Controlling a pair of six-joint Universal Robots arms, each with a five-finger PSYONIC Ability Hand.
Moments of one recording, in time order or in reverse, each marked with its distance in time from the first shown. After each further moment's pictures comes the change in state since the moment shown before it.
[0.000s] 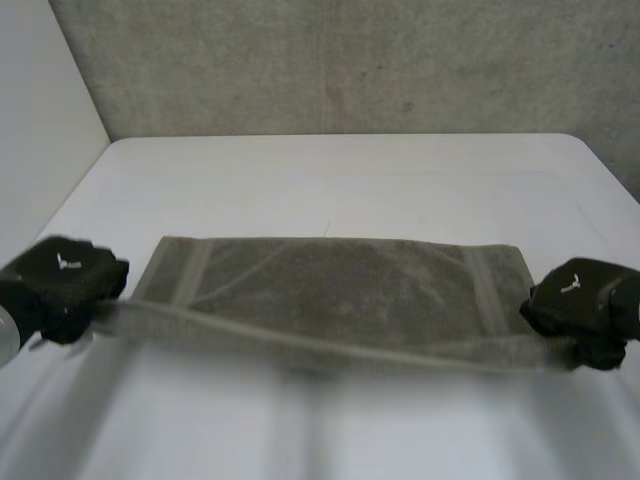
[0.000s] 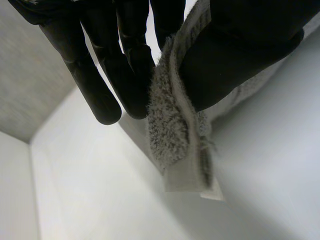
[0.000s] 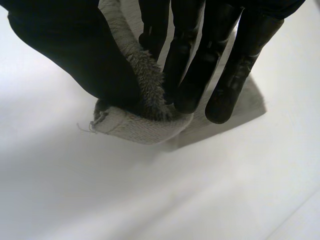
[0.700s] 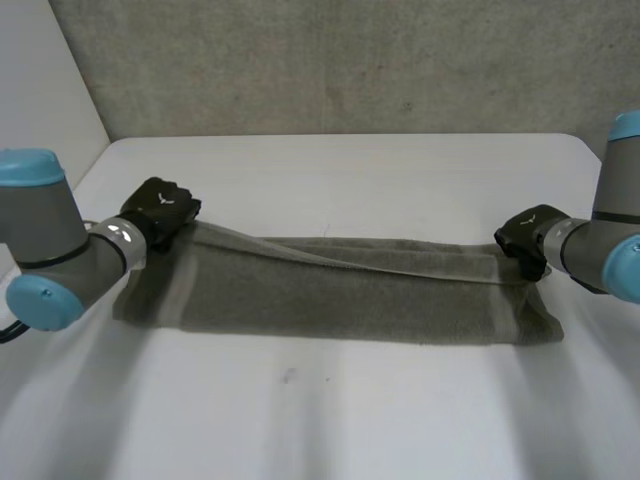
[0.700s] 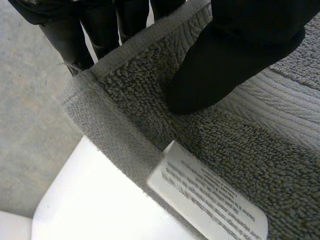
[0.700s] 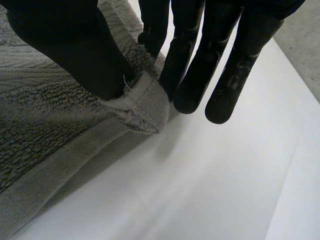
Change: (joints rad) left arm -0.212 -0.844 0.657 0.378 -0.072 -0.013; right arm 0.120 0.635 -0.582 -0.297 0.218 0.332; left_hand 0.004 0.000 0.000 0.000 0.003; right_hand 0.000 -0.005 -0.007 -0.006 -0.002
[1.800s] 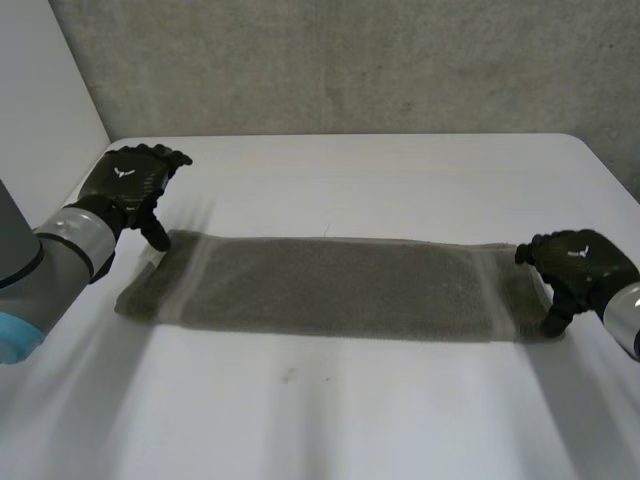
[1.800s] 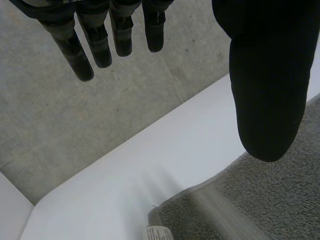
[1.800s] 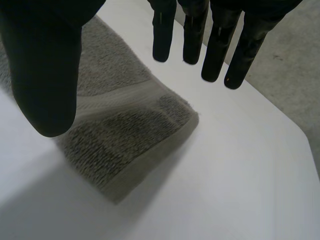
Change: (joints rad) left arm 0.001 0.373 -0.332 0.129 -0.056 -0.467; right arm -0.180 -0.581 0.876 -0.480 -0.248 0.179; left_hand -0.962 -0.988 -0.984 -0.986 -0.984; right_hand -0.636 -0.805 -0.808 -0.812 -0.787
